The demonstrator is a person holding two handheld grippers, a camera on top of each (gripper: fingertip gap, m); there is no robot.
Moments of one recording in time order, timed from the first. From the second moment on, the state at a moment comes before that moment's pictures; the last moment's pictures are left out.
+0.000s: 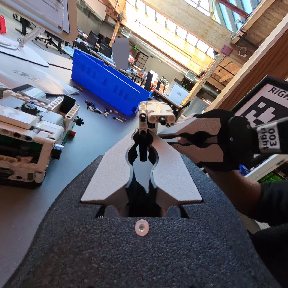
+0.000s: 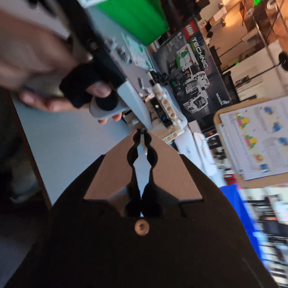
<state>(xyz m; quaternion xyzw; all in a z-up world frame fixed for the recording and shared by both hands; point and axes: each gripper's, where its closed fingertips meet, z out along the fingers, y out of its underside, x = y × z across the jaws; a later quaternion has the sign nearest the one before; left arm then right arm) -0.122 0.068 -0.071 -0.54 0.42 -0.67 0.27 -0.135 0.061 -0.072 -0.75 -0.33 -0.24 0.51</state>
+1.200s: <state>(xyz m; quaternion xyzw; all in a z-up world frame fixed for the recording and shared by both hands) -0.129 0.060 -0.059 -0.52 0.43 -0.63 0.39 -0.129 0.053 -0.064 -0.78 -0.04 0.03 0.63</state>
